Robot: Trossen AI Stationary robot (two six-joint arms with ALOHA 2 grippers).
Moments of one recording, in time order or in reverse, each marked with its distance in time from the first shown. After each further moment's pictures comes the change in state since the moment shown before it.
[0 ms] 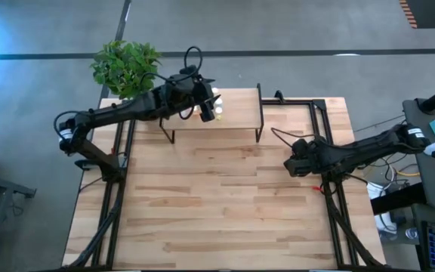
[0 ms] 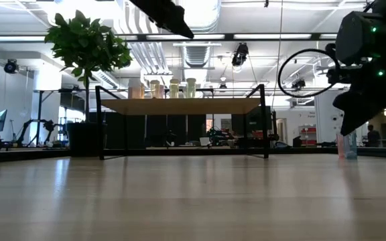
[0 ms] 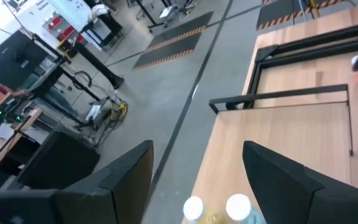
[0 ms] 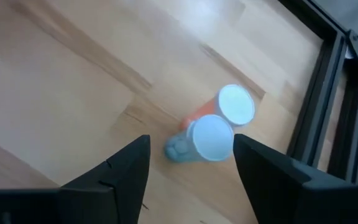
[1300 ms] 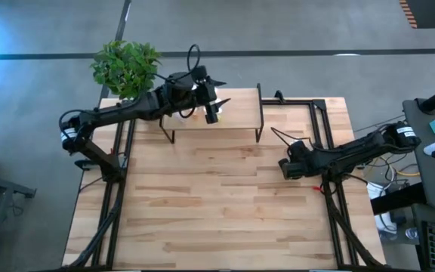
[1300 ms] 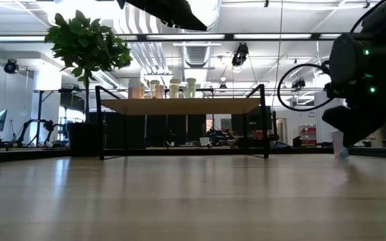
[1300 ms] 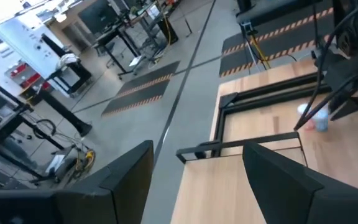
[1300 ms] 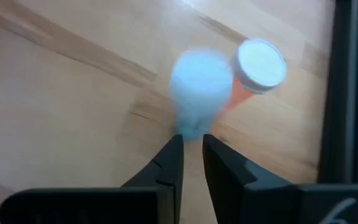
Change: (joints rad) left arm 0.032 0.032 -0.032 0.177 0.259 0.027; right arm 0.000 0.187 -0.037 0.146 -0.008 0.232
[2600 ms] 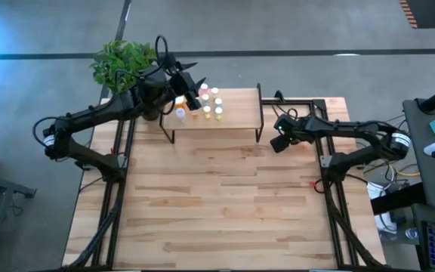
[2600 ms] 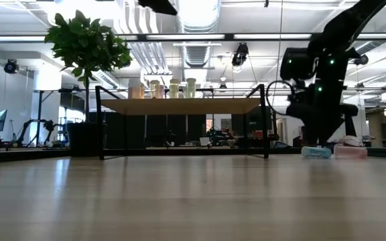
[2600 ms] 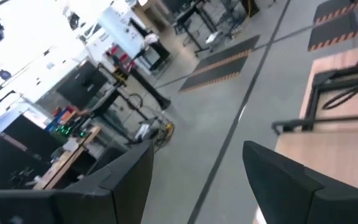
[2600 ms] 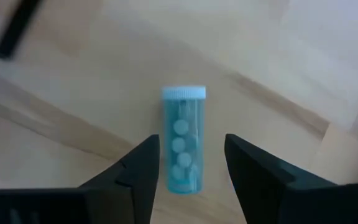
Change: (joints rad) left arm -0.009 -0.191 0.001 -0.088 -0.359 0.103; right arm -0.665 0.091 0.211 0.175 -0.440 -0.708
